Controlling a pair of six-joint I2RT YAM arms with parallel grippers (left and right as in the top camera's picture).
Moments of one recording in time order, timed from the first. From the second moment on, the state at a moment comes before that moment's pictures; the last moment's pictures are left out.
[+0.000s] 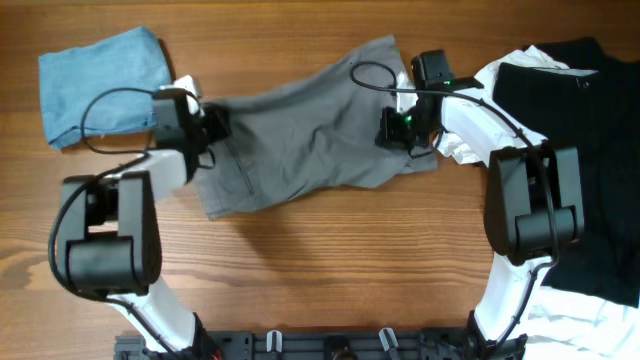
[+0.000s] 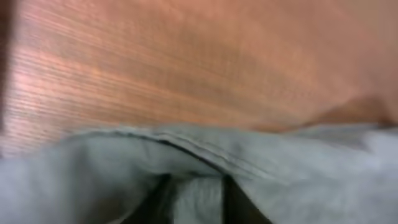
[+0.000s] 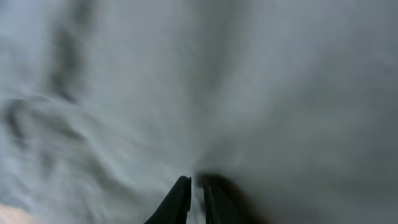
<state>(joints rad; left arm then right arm) 0.05 1.91 0.93 0.24 0.30 -0.45 0.19 2.08 1.41 -0.74 -0.40 0.25</state>
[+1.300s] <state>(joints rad) 0.32 1.49 0.90 -0.78 0.23 -0.33 0.17 1.94 1.22 -0.78 -0.25 0.21</state>
